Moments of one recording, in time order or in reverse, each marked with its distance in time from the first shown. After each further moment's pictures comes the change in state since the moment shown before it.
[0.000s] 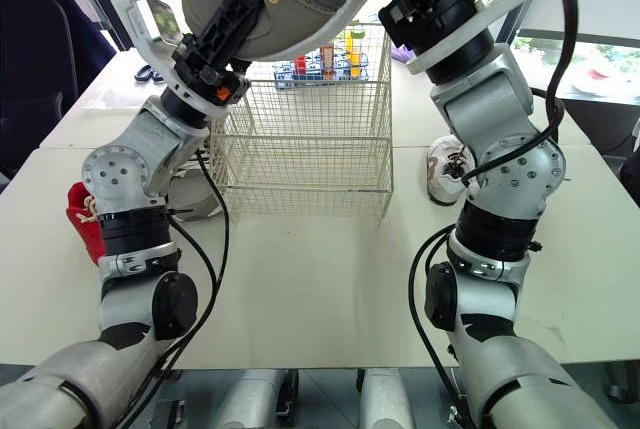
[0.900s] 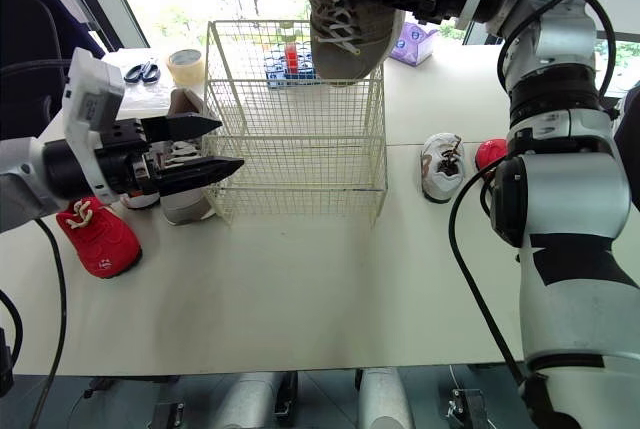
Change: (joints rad) left arm 0.369 0.750 -0.066 -0.655 0.133 0.153 -0.038; right arm -0.615 -0.303 0.323 1.382 -0.913 -0.736 1.065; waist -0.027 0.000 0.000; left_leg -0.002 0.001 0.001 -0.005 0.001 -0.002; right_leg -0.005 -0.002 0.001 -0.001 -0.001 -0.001
